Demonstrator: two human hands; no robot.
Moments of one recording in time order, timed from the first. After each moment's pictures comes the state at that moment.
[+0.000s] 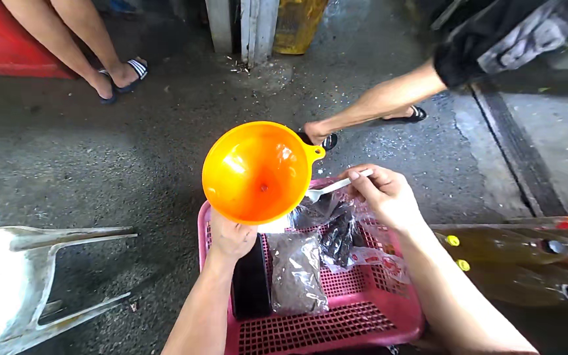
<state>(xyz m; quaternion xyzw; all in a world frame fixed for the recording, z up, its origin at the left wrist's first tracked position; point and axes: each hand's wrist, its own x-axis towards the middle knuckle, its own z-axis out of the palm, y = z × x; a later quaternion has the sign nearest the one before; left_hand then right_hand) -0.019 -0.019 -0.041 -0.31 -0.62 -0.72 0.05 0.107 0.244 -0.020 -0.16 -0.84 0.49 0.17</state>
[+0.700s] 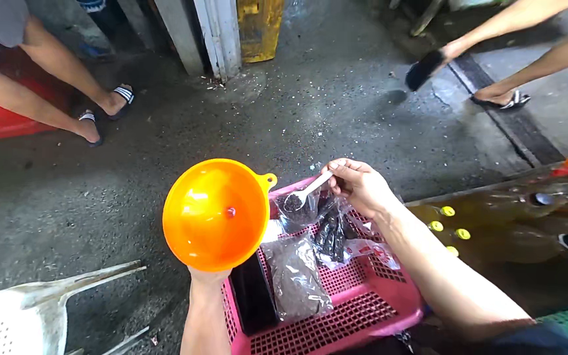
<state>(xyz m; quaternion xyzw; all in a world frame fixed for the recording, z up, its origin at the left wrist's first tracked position) -0.007 -0.031 -0.039 -0.28 -0.65 -0.70 0.12 0.107 0.254 -0.035 -0.29 -0.57 0.76 0.13</state>
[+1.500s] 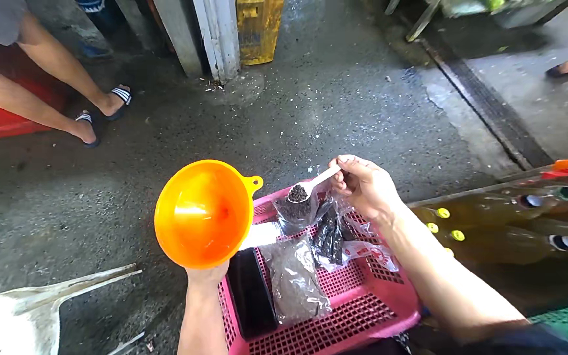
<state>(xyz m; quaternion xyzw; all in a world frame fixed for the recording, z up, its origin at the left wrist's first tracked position) -0.020 -0.034 -0.048 -0.28 -0.64 -0.71 0.08 0.106 0.253 -0.023 -0.29 -0.52 0.79 0.18</state>
